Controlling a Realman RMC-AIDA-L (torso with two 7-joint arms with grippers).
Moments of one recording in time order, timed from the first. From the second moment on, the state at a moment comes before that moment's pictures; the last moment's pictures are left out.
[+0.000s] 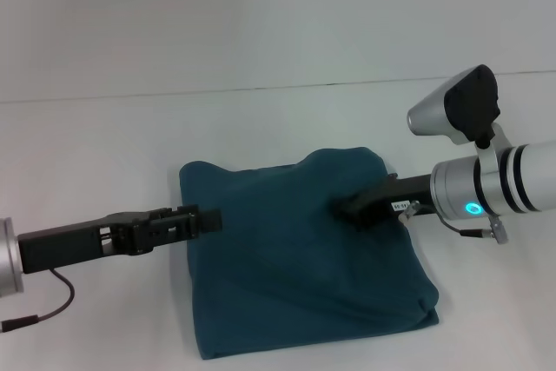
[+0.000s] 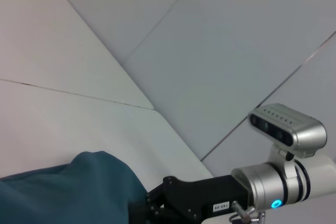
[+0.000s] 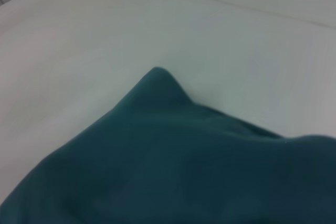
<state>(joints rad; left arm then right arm) -0.49 -2.15 0.63 0.80 1.99 1.66 -1.96 0.73 2.09 -1.02 -0.56 -2.15 -1.00 1.84</state>
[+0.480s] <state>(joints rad) -0.49 -2.15 0.63 0.80 1.99 1.65 -1.95 0.70 2.08 -1.01 -0.62 -2.11 -1.03 1.86</state>
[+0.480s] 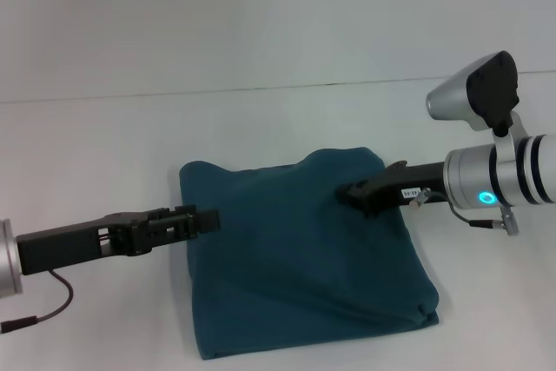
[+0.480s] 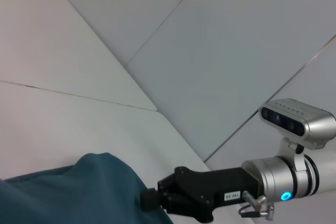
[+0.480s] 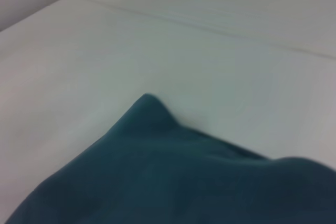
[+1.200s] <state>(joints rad) -0.49 -2.15 0.63 0.80 1.99 1.65 -1.94 0.73 2.09 -1.04 -0.54 -2.12 -0.81 1.85</state>
